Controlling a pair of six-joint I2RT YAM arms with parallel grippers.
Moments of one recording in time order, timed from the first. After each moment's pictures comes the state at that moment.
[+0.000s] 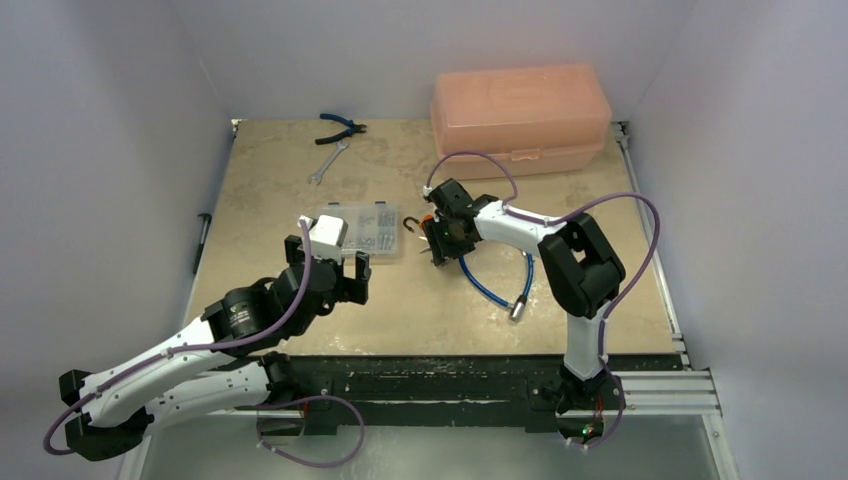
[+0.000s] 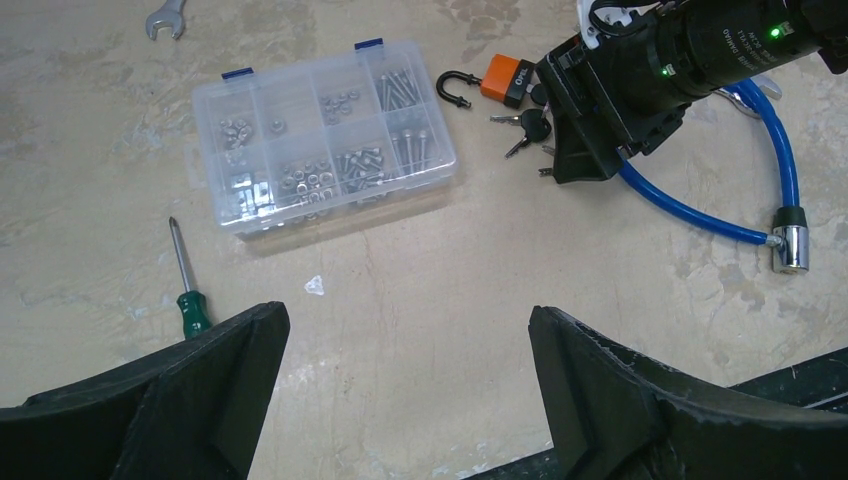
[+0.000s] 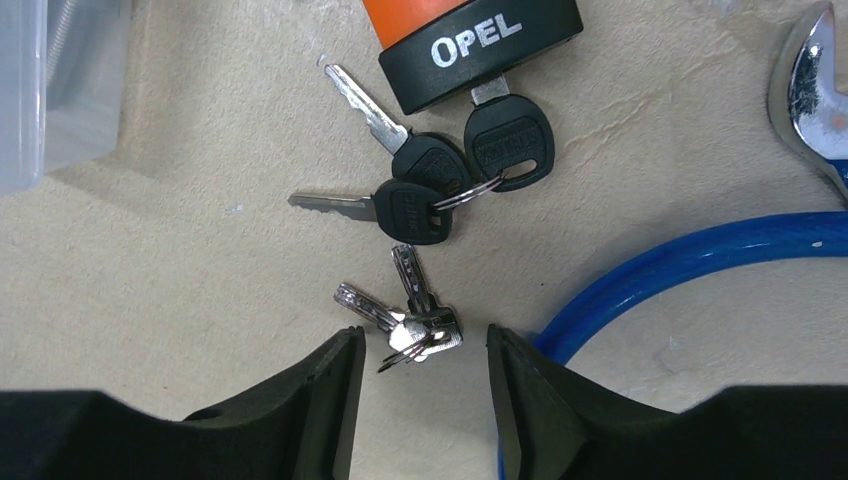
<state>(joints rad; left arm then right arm) -1.06 0.72 0.87 -0.73 -0.69 -0.45 0.65 1.94 1.32 -0.52 -0.02 0.27</state>
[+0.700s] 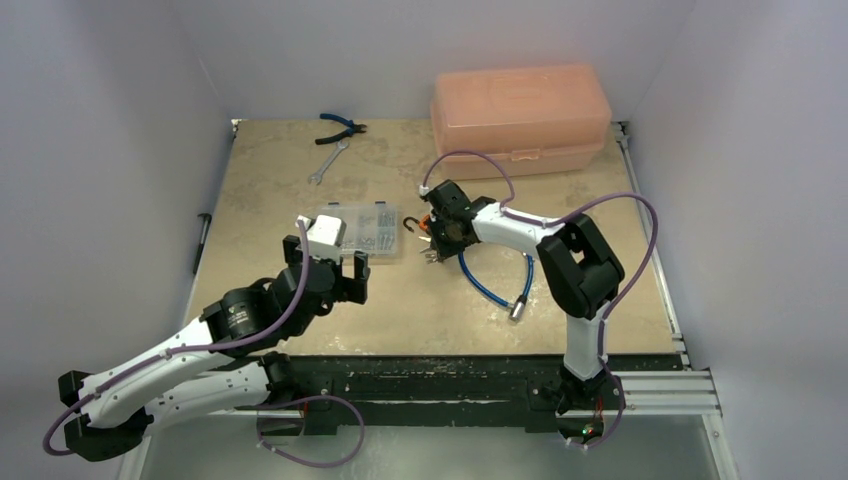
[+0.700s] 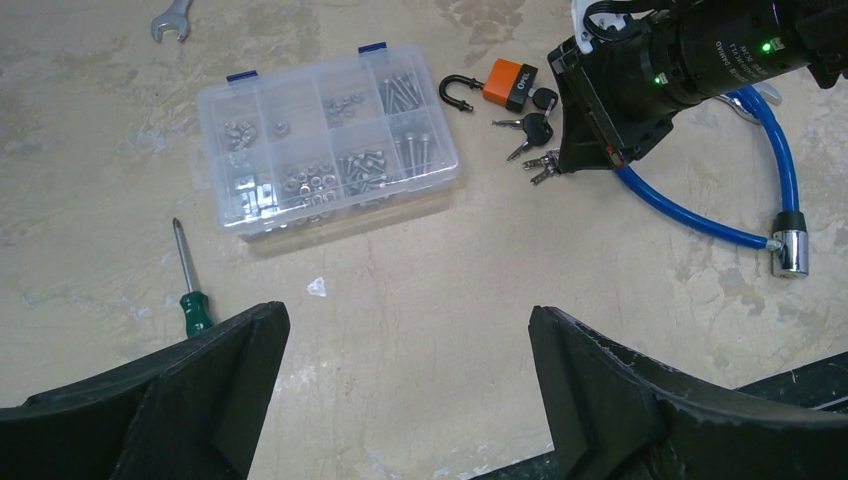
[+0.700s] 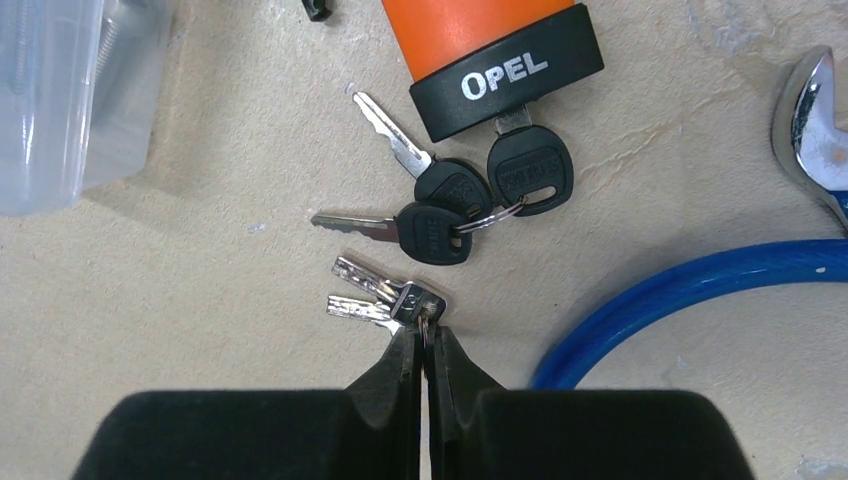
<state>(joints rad) -1.06 0.71 0.87 -0.73 -0.70 -0.45 0.68 1.94 1.32 -0.48 0.01 0.26</state>
